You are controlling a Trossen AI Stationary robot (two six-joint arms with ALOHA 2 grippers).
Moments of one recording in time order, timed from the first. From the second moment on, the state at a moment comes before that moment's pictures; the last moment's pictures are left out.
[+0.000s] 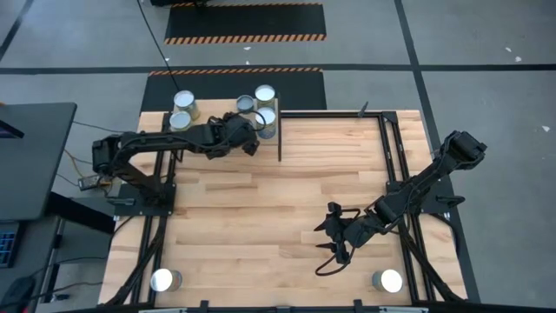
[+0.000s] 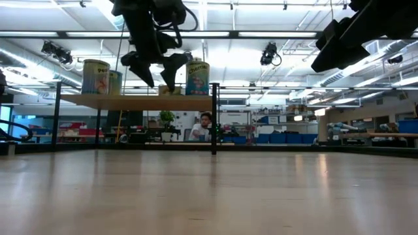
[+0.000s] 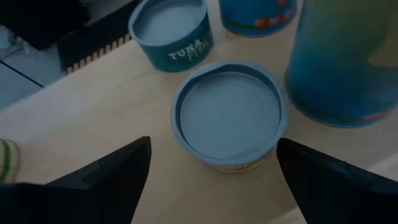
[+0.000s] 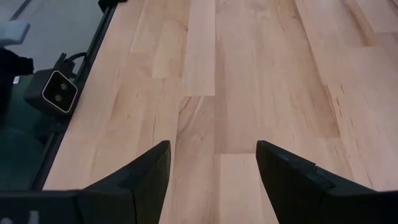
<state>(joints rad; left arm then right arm) 0.27 1.52 1.17 -0.68 -0.72 -0.57 0.60 1.41 0.74 -0.05 0.36 0.45</state>
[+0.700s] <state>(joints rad) -0.21 1.20 1.14 -0.63 -0.68 -0.40 0.63 1.57 1.29 -0.84 0.24 0.37</state>
